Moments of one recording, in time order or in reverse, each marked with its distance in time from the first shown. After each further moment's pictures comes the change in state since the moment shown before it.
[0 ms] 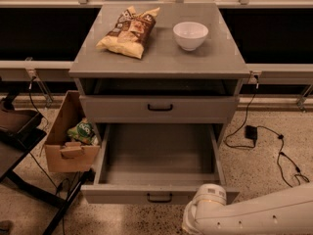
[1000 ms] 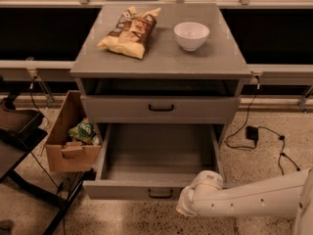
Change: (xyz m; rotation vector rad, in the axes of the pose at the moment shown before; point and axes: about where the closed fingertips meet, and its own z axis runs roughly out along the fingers) arm -0.034 -0.053 0.022 0.035 -0.089 -0.043
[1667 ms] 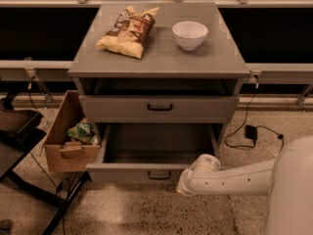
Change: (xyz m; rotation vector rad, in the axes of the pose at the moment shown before) arm -0.002 -0.077 0.025 0.062 -0.001 -0.015
